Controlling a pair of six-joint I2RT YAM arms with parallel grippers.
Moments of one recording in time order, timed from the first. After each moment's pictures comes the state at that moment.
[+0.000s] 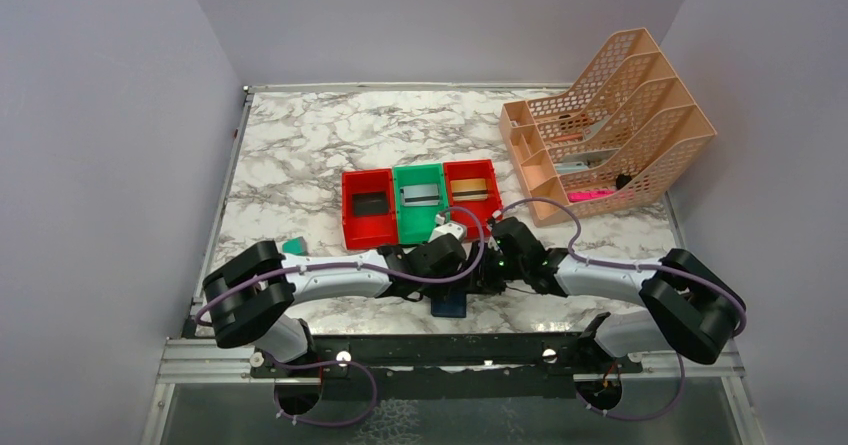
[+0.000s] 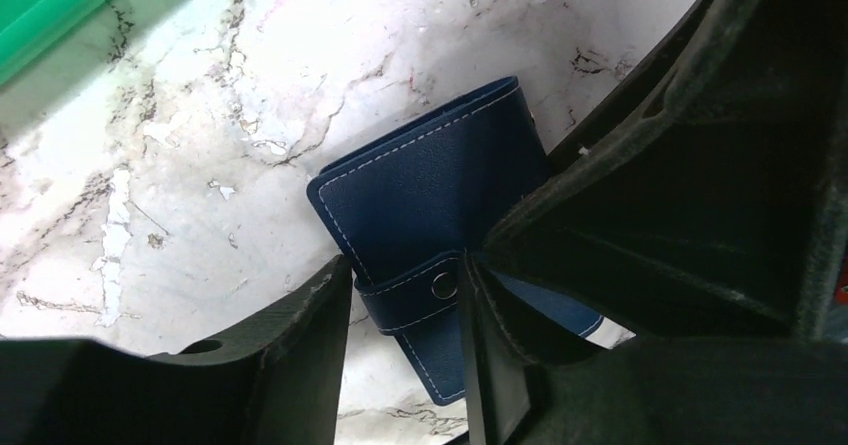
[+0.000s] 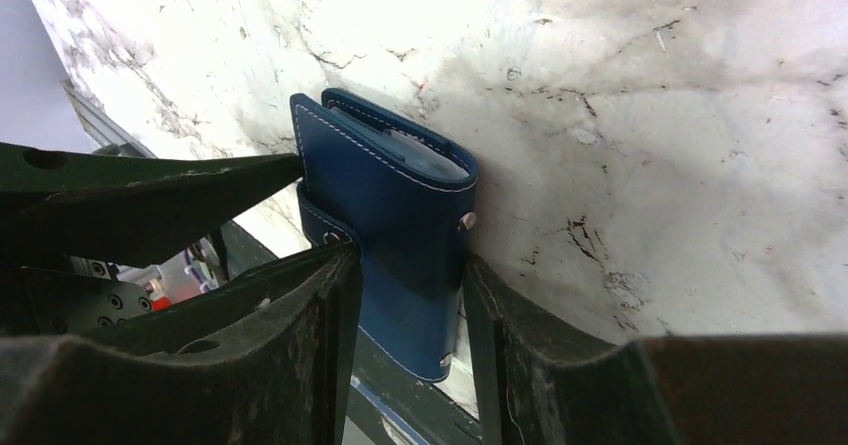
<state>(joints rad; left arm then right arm) -1.14 1.50 0.80 -0.31 -0.20 -0.62 0.79 1.35 0.44 0.08 -0.28 0.94</state>
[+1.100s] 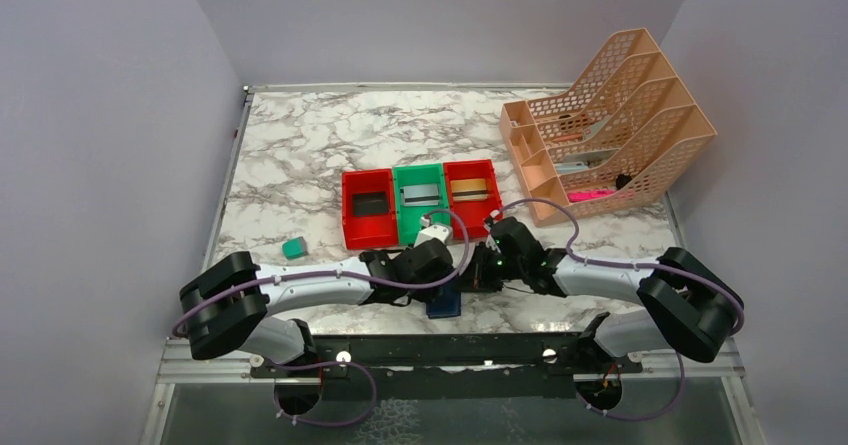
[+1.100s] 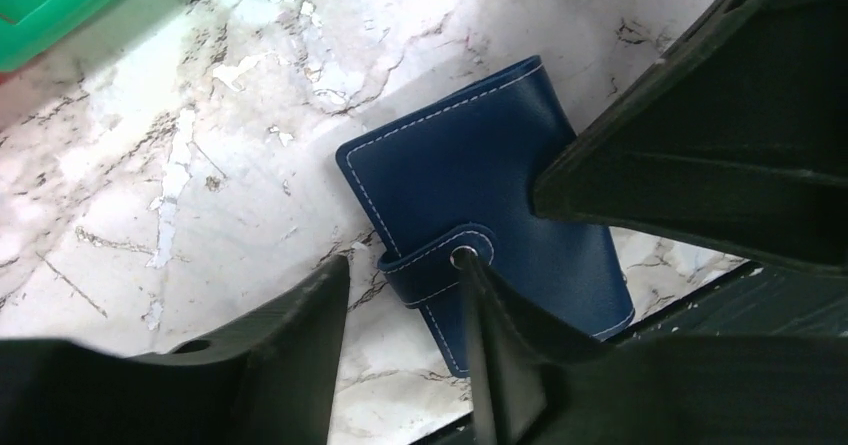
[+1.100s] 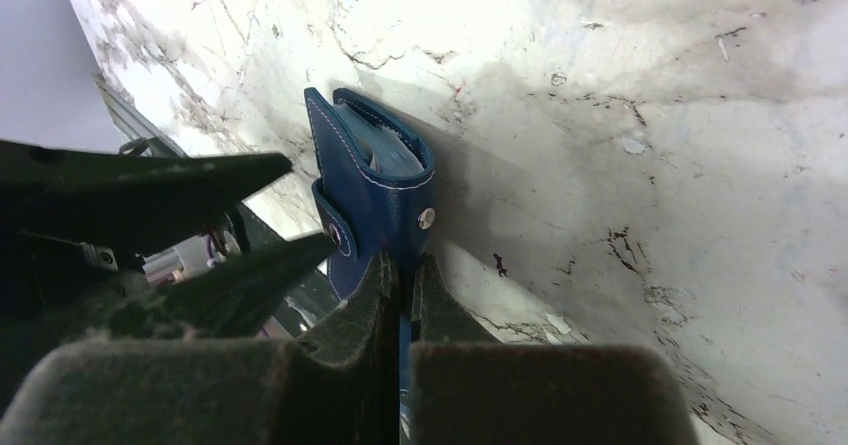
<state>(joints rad) -1.14 1.38 0.71 -0.32 -0.24 -0.65 0.79 1.36 0.44 0.13 -0.30 0.98</state>
